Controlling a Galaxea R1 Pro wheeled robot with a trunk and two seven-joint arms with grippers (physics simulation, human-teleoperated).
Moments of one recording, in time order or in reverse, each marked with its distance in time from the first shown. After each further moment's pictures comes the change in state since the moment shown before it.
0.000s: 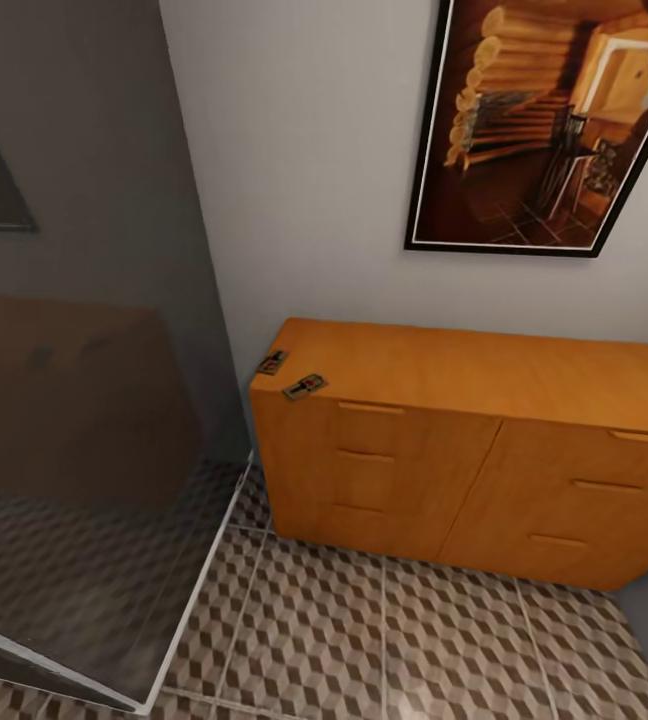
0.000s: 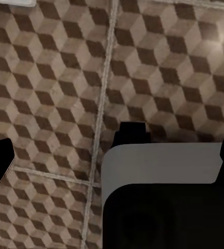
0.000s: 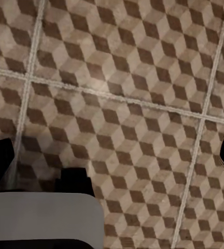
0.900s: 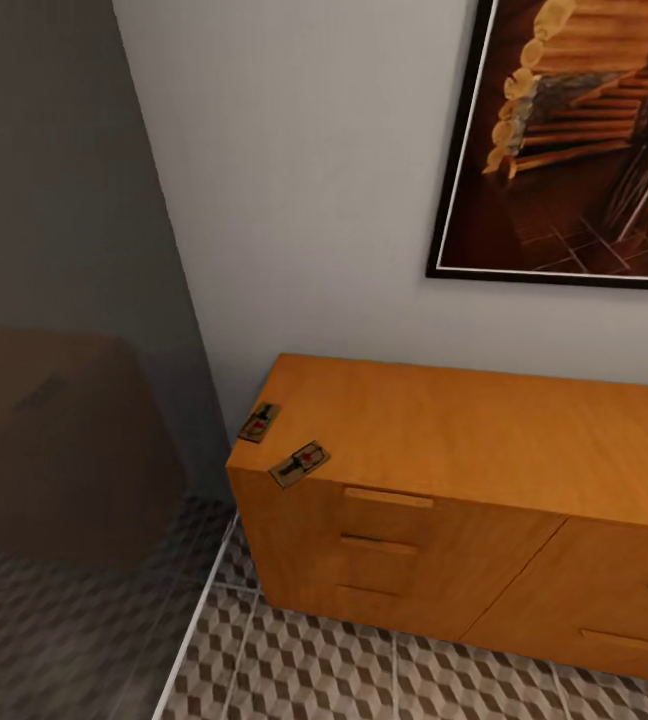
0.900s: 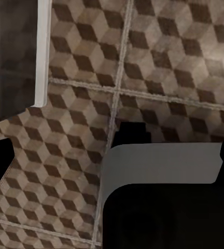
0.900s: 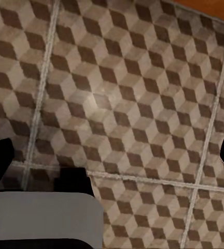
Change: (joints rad) left arm 0.000 0.000 0.000 0.000 0.001 0.000 0.000; right arm 0.000 -0.001 0.000 0.000 0.000 0.002 0.000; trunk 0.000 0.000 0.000
